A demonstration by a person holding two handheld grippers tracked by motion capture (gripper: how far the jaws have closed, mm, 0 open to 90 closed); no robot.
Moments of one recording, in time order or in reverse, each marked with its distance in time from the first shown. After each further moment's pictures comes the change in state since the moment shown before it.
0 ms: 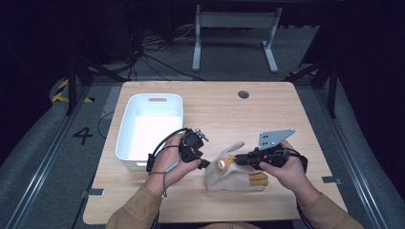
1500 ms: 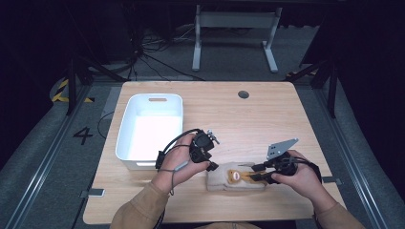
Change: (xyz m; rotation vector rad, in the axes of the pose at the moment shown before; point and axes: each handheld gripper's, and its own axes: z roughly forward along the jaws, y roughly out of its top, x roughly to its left) left arm -0.013 0.020 0.016 0.058 -0.045 0.082; right arm -0.015 -0.060 -0.010 0.216 -0.013 0.121
